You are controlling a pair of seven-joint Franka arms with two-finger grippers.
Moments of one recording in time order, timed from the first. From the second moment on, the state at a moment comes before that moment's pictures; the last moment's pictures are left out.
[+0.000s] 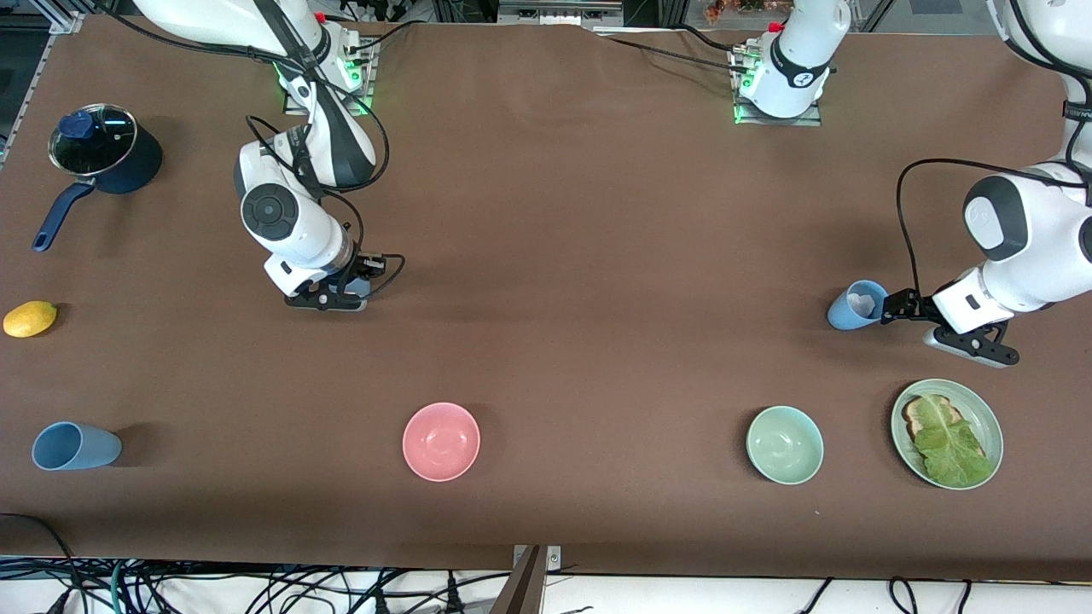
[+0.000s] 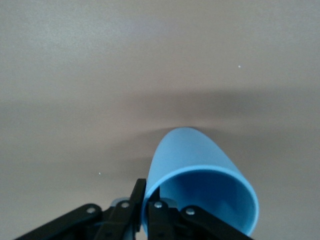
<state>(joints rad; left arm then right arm) 0.16 0.34 0.05 -2.00 -0.09 2.33 0.57 0.25 0.31 0.08 -2.12 0.00 2.28 0.38</state>
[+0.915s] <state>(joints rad) 0.14 0.28 0.09 -2.12 -0.10 2.33 0.58 0.26 0.29 0.10 -1.58 0.02 1.67 0.38</state>
